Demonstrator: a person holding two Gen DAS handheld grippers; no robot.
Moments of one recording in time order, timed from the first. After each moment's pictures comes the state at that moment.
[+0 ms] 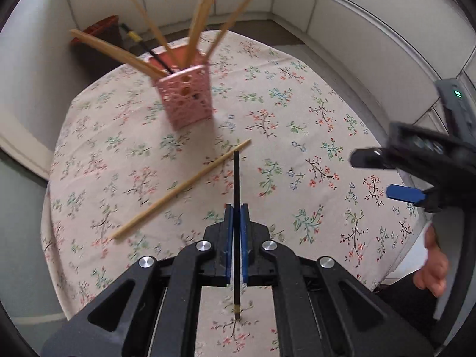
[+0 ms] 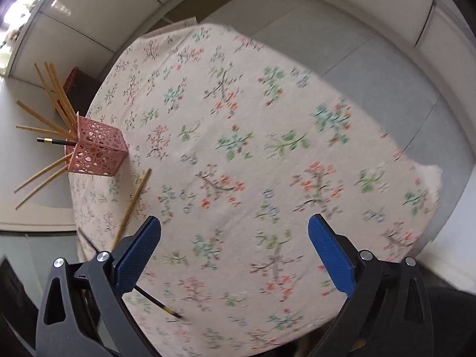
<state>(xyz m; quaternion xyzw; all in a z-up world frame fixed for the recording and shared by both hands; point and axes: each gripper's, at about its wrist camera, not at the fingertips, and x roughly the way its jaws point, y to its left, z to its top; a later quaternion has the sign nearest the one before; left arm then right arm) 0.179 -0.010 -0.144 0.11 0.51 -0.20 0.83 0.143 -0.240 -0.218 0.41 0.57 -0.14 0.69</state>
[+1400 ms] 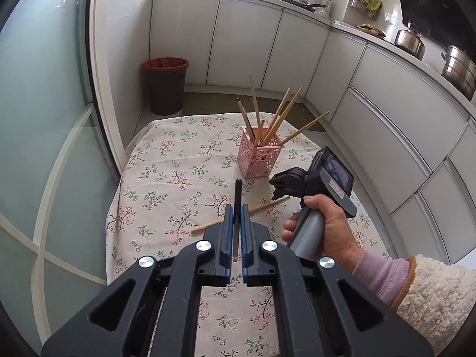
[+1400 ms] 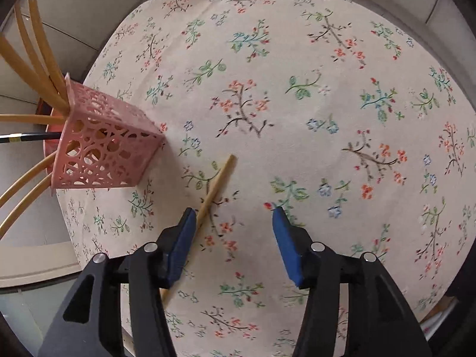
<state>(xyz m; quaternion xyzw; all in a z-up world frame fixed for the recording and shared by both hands) 0.118 0.124 -0.049 -0.03 0.39 -0.16 0.91 0.244 -0.118 -0.265 0.40 0.59 -0.23 0.66</state>
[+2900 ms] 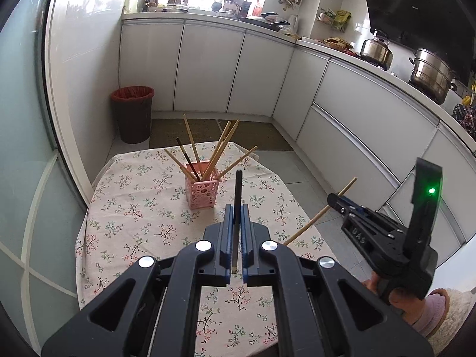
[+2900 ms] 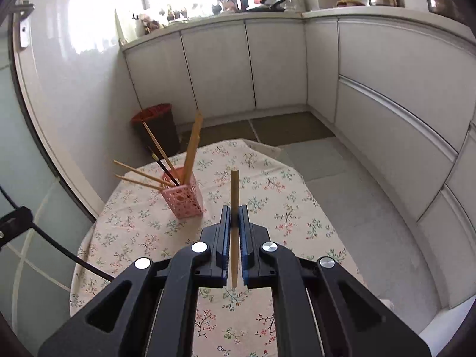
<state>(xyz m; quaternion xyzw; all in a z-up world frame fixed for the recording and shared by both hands) 0.088 0.040 0.020 -0.03 0.34 -0.22 0.92 0.074 -0.177 -0.024 0.12 0.32 -0.06 0.94</state>
